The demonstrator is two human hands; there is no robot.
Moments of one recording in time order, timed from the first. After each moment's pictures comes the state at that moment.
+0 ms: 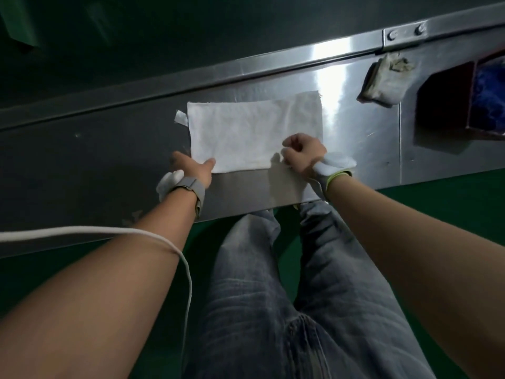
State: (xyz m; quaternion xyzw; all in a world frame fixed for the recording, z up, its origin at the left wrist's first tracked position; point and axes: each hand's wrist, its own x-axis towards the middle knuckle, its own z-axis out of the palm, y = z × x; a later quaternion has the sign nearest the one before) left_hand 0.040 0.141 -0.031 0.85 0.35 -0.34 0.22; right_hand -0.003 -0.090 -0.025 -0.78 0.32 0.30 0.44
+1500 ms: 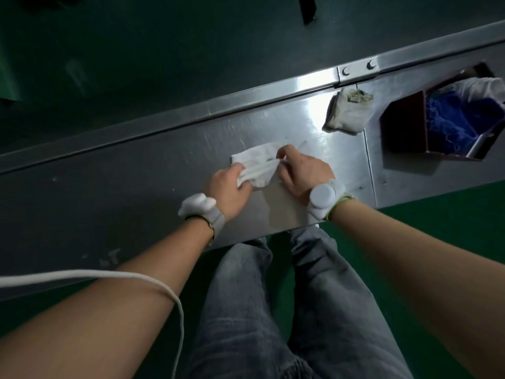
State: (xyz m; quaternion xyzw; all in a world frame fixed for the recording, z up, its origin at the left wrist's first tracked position) left_hand 0.031 0.037 -0.021 0.93 -0.11 -0.27 0.24; right_hand -0.006 -0.151 -0.016 -0.94 0.07 0.16 0.29
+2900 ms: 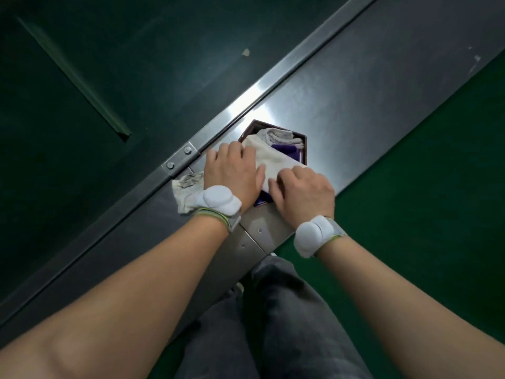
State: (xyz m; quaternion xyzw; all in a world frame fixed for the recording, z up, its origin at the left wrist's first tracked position) left_hand 0.048 -0.327 0.020 0.87 -0.48 -0.08 -0.01; right_hand -0.075 -0.400 0.023 -0.94 0.34 0.00 0.07
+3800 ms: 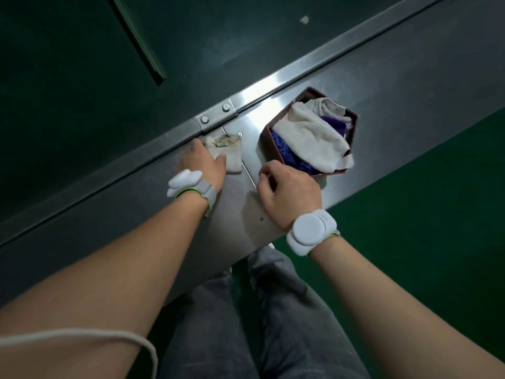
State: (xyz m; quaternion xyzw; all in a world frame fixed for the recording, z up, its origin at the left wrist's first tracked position) left_hand 0.083 -0.214 -0.045 0.95 0.00 -0.28 0.15; right_hand -0.048 -0.314 0.042 -0.91 0.29 0.04 0.30
